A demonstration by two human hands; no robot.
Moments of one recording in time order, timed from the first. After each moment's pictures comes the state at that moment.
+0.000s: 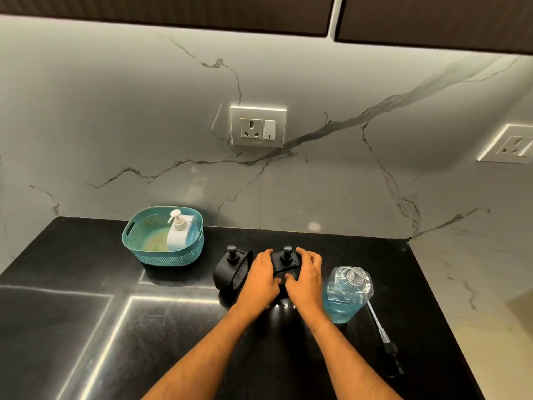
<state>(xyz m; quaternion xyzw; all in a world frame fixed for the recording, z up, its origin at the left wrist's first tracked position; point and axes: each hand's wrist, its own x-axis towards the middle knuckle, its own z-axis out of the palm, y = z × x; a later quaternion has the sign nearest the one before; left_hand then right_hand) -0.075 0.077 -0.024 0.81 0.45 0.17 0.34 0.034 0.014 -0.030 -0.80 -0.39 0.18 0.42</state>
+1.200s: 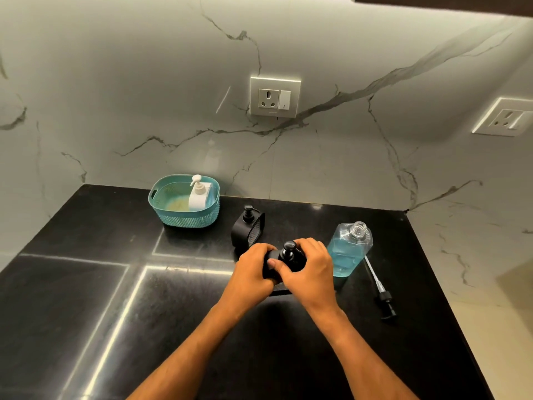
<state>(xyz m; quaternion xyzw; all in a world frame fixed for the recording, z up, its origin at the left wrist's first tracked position) -0.180 -0.013 0.013 0.80 0.39 0.27 0.37 -0.041 -0.087 0.038 -0.74 -0.52 0.04 0.43</state>
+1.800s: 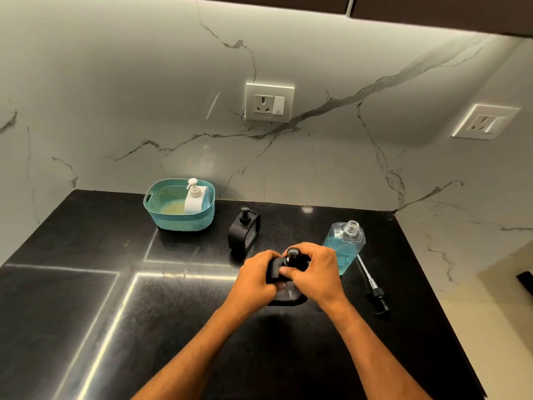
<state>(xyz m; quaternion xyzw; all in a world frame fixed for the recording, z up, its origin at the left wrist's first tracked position) -0.180 -0.022 0.013 0.81 0.36 0.24 0.39 -0.031 -0.097 0.054 -0.72 -0.54 0.11 0.42</state>
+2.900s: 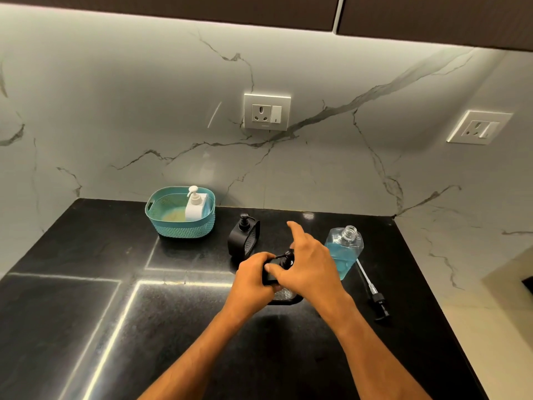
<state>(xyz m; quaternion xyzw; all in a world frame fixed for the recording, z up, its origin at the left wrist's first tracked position) -0.178 -0.023 0.021 0.79 0.37 0.28 0.39 -0.045 -0.089 0.099 -0.78 -0.57 0.07 0.23</state>
